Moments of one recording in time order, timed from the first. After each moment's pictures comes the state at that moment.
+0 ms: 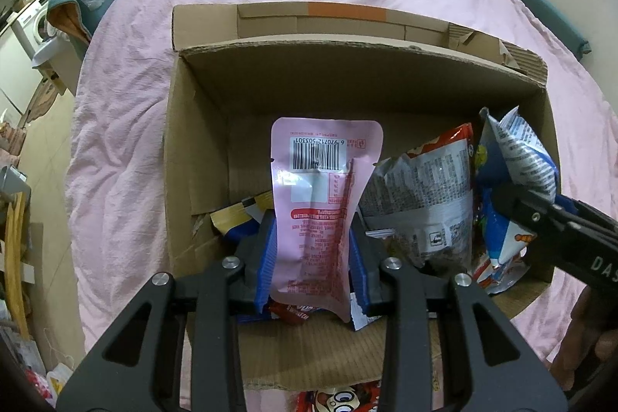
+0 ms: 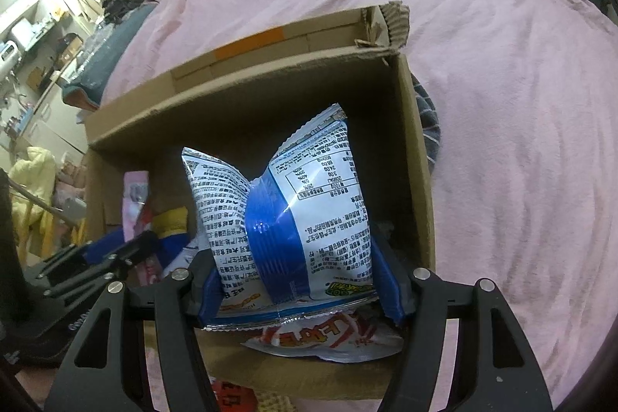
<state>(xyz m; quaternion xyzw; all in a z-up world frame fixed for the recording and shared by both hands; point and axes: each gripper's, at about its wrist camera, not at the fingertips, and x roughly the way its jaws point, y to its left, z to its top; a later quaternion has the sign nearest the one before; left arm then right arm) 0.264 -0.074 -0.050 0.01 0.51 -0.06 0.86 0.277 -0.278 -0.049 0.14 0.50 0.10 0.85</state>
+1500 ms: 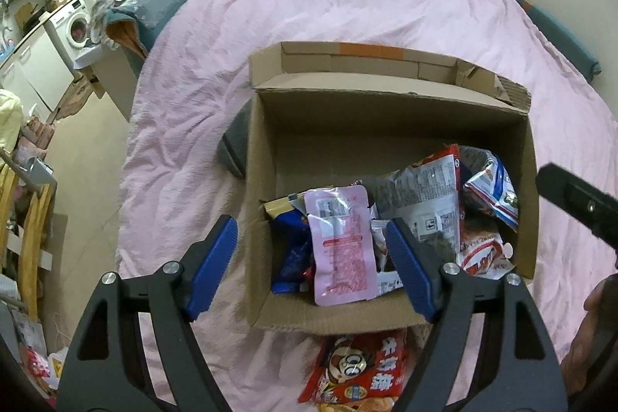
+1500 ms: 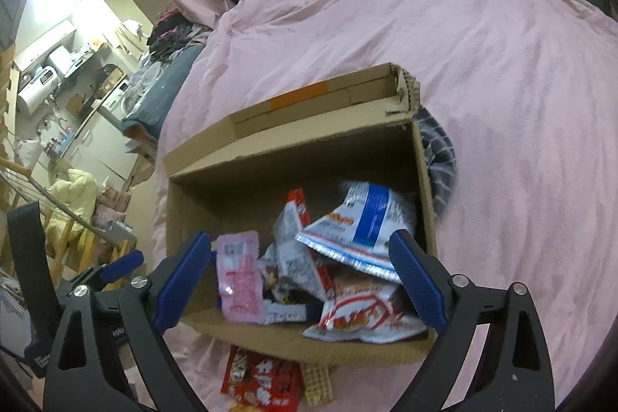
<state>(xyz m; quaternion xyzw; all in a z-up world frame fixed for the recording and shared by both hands) 0.222 -0.059 0.005 0.01 0.47 0.00 0.88 0.235 -0.291 0.007 0.19 0.43 0.16 0.87</state>
